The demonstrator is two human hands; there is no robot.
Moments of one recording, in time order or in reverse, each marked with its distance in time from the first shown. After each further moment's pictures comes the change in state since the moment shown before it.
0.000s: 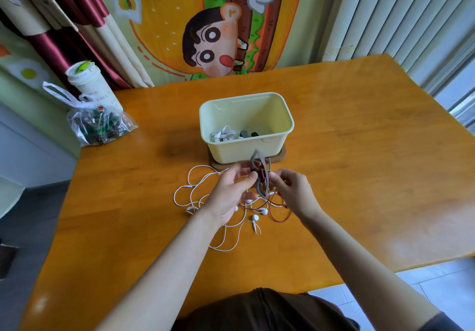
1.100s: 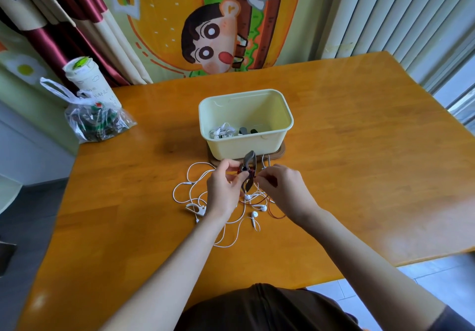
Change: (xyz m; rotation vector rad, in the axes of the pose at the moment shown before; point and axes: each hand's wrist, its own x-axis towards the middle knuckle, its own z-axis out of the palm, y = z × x) left_hand 0.002 -0.017 -0.006 0.568 0.400 0.274; right_hand -0.013 -0.030 0.003 -0.425 -0.061 -0.287
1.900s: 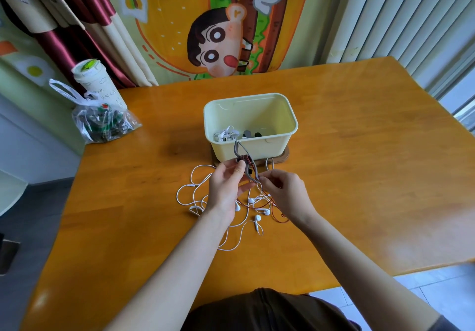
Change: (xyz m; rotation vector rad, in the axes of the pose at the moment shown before) left_hand 0.002 0.021 -0.003 -0.718 0.007 -0.392; right_hand 0.005 0.002 0.014 0.278 0.064 0.220
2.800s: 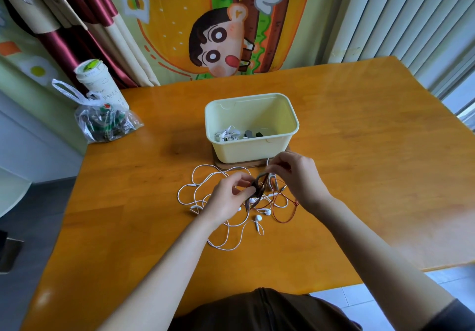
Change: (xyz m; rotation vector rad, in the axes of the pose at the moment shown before) left_hand 0.008 -0.010 -0.028 0.776 -0.352 0.203; right_hand 0.021 -0.009 -0.032 -0.179 -0.006 -0.267
